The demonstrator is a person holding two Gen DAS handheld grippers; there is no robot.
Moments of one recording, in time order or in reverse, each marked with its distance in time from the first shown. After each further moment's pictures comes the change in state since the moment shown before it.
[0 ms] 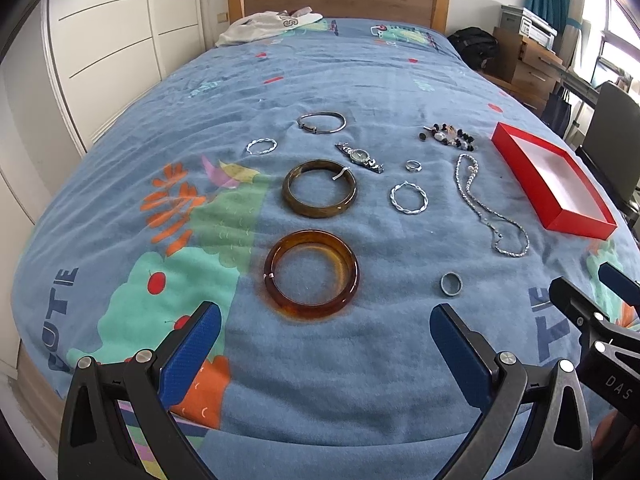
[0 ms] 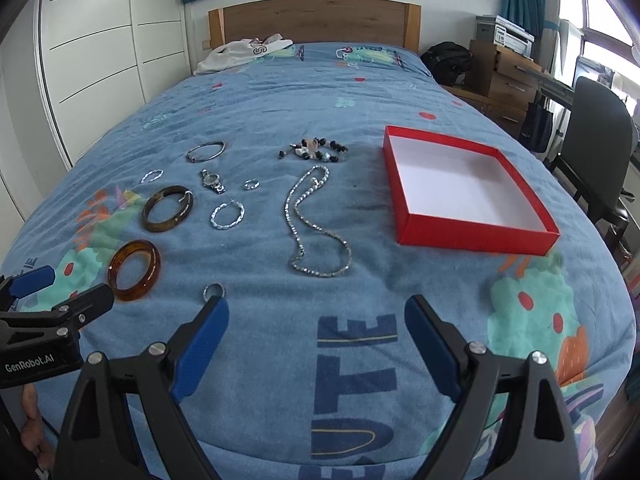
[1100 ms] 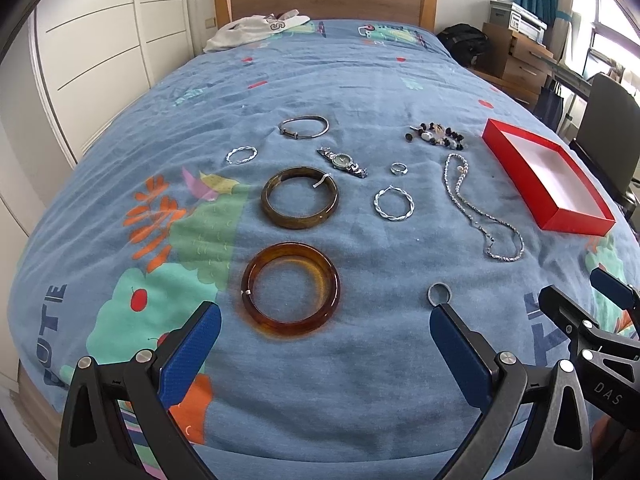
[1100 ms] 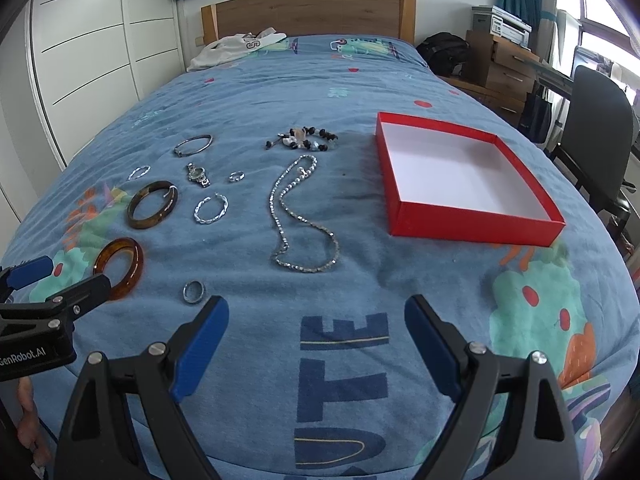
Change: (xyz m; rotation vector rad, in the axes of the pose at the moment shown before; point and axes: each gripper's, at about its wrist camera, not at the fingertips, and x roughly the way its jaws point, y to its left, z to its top) left arm 0.010 -0.013 0.008 0.034 -0.011 -0.016; right arm 0.015 -0.013 -0.003 0.022 0.022 0.002
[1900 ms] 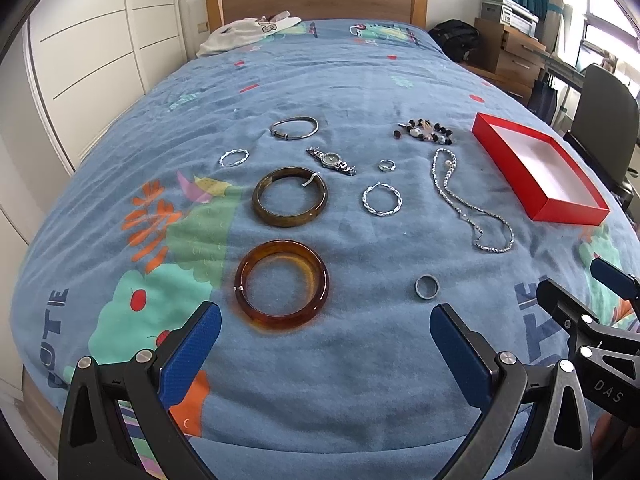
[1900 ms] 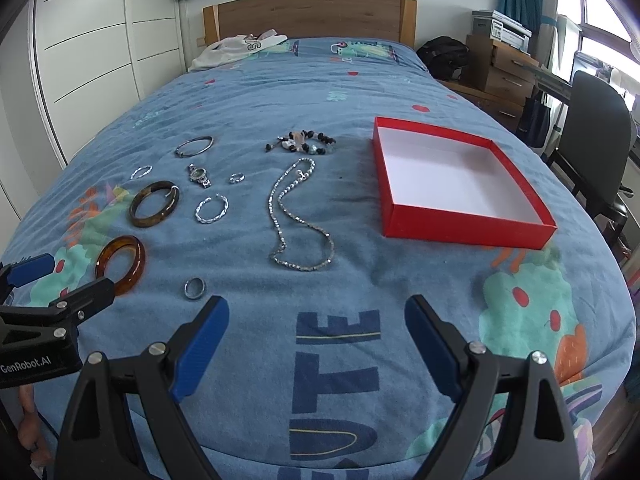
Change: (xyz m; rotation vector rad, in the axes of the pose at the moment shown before) left arm -0.006 -0.011 -0.002 0.032 0.005 -0.001; right arm -0.011 -0.002 -0.002 -0.014 -0.003 -0.009
